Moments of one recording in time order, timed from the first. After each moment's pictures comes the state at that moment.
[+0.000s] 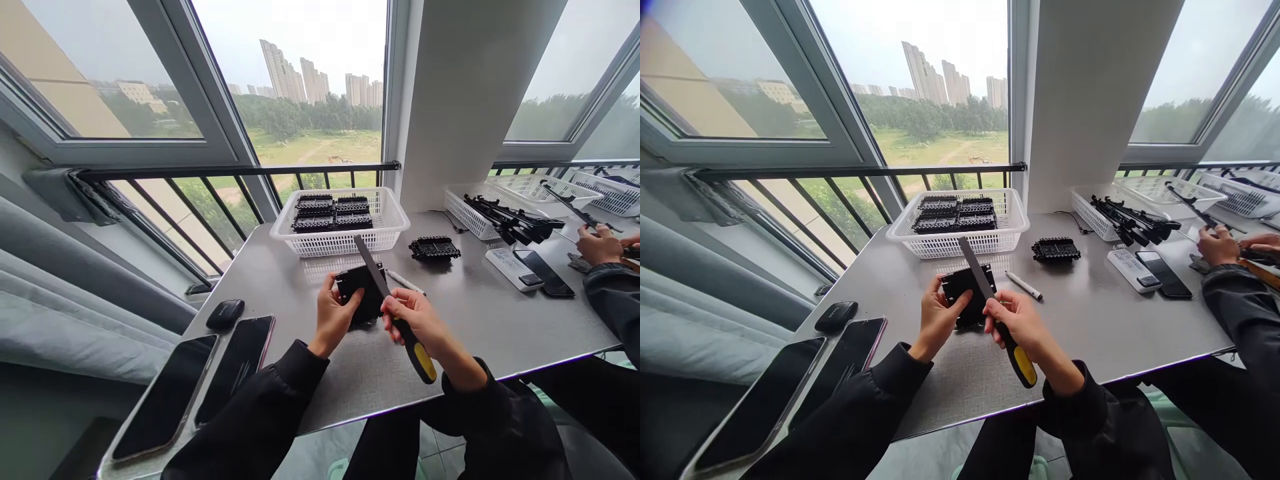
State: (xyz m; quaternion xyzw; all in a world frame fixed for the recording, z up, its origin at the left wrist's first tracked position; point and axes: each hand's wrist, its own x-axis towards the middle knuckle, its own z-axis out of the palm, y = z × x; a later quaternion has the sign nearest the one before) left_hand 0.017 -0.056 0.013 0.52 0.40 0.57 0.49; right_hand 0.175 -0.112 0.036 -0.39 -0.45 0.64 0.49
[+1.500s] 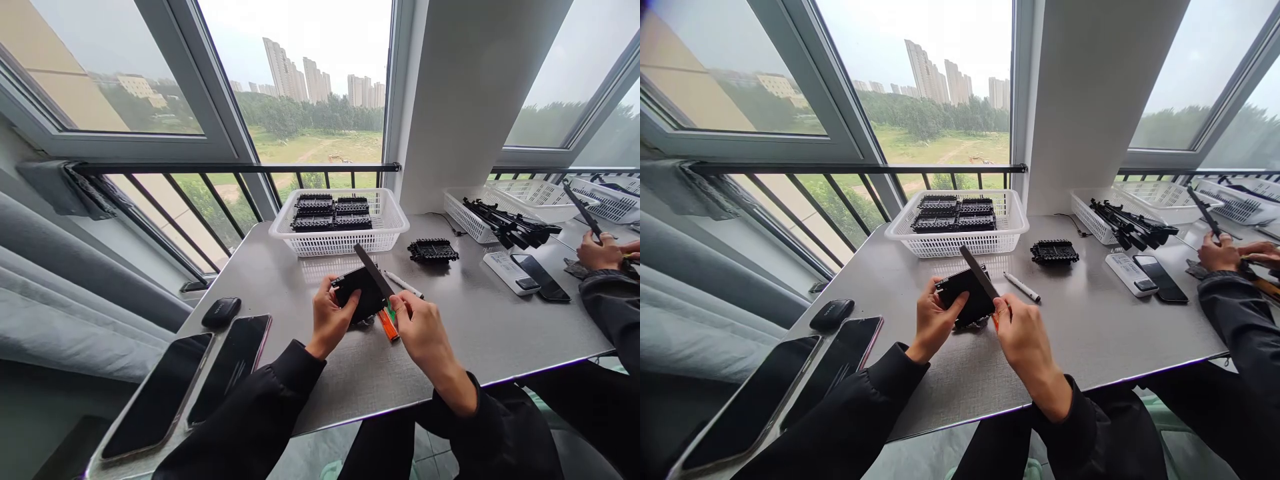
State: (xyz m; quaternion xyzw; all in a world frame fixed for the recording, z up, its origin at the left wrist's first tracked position) left_hand 0.018 -0.064 0.022 0.52 0.42 0.59 0.45; right_hand 0.173 -0.127 0.043 -0.63 -0.60 0.21 0.44
